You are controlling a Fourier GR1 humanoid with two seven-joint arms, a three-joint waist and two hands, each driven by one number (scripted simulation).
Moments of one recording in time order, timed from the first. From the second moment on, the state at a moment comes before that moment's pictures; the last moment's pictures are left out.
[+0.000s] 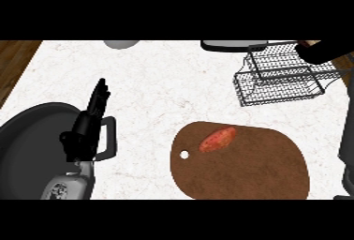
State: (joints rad) left arm -0.14 0.04 -0.06 -1.57 -0.15 0.15 0.05; right arm -0.90 -0.28 -0.32 -1.50 1.24 0.64 0.41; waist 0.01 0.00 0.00
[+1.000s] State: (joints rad) left arm -0.14 0.02 -0.08 -1.56 -0.17 0.17 0.05; right arm -0.94 -0.31 -0.62 -1.18 0.97 0.29 0.38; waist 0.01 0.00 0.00
